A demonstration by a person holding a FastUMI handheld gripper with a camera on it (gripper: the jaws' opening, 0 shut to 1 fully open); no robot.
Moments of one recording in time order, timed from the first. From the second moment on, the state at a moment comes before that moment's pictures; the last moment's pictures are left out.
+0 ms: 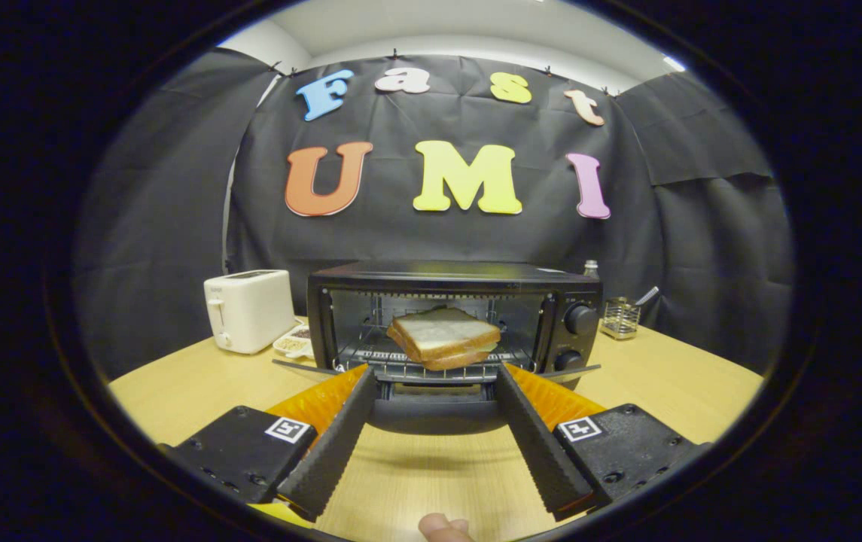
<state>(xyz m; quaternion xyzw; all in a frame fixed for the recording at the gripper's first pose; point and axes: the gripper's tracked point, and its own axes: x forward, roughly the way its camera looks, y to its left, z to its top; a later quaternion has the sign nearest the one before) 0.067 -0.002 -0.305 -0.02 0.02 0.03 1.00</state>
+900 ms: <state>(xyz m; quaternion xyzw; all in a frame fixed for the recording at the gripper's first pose) 0.127 0.009 -0.238 -0.02 -0.01 0.08 1.00</state>
